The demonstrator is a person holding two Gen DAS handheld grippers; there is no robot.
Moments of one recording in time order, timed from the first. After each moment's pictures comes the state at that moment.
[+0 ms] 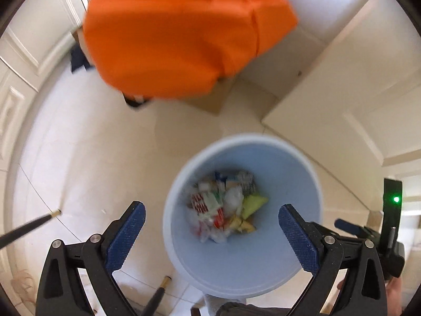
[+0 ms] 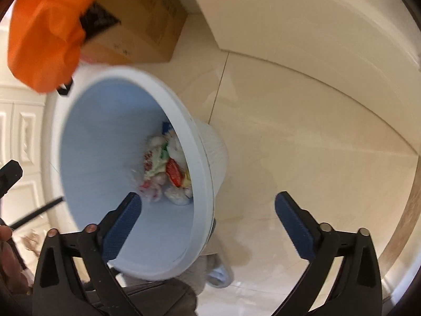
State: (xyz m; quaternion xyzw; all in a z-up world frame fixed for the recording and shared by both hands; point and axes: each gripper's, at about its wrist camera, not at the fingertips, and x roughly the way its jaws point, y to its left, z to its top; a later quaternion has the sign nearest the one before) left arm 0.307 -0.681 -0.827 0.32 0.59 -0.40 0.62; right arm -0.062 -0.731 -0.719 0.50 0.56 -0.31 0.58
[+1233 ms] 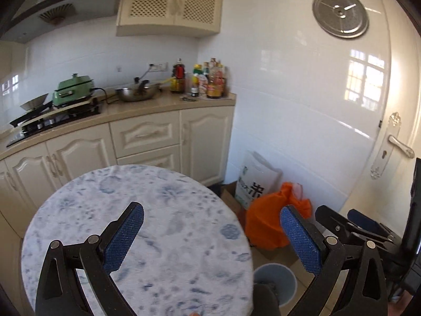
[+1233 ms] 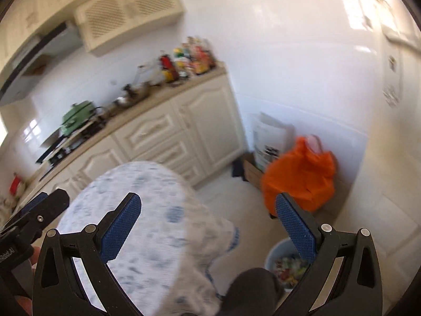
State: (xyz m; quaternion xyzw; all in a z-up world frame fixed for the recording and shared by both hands) left arm 0.097 -0.197 -0.128 0.07 0.29 -0.25 0.92; right arm 0.059 -0.494 -0.130 0.23 0.28 -0.13 0.92
